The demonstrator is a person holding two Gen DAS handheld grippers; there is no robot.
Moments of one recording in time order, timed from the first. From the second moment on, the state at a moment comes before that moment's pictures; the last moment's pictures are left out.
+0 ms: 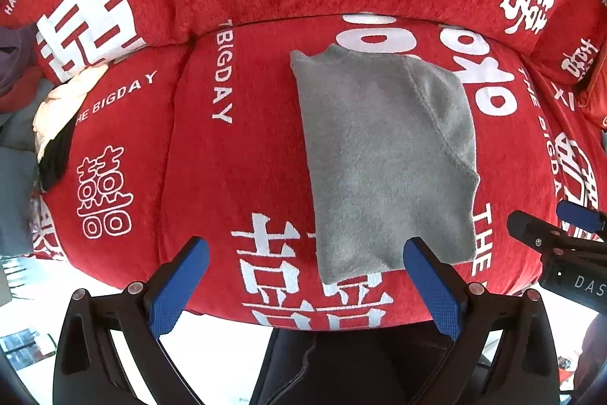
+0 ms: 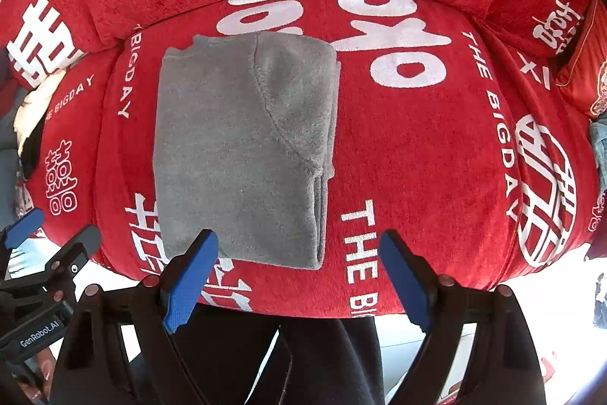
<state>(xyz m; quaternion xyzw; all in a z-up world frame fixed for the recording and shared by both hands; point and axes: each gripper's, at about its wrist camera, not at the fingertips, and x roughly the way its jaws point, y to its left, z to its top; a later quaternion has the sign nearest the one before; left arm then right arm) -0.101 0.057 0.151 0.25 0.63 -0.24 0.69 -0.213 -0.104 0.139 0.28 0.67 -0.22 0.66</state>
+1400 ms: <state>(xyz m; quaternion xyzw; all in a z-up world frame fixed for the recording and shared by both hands) -0.101 0.055 0.154 0.25 0.63 -0.22 0.70 -0.204 -0.098 0.134 0.26 0.68 -0.20 0.66</state>
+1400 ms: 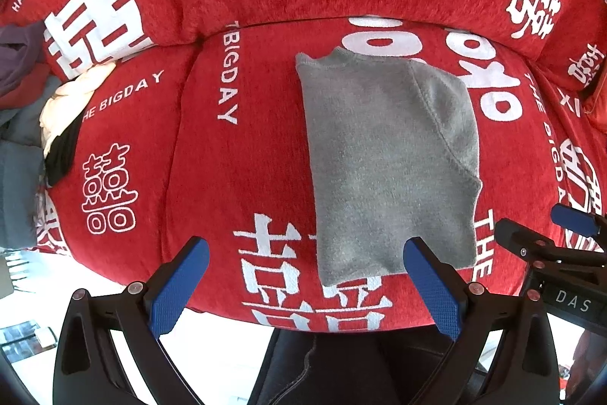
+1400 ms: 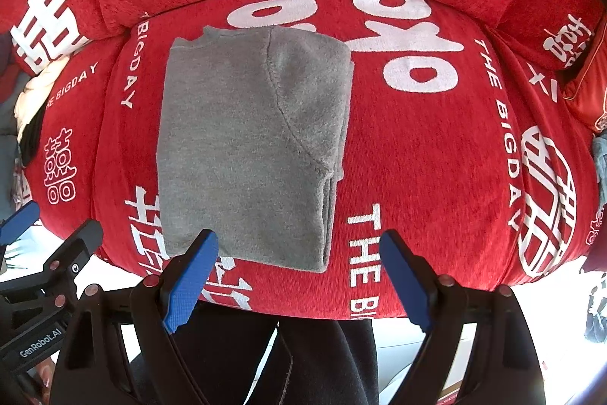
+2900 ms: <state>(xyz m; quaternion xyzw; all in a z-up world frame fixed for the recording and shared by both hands) -0.102 0.060 0.149 0.25 0.64 -0.23 0.69 -0.202 -0.094 0.132 0.25 0.68 -0.20 0.66</state>
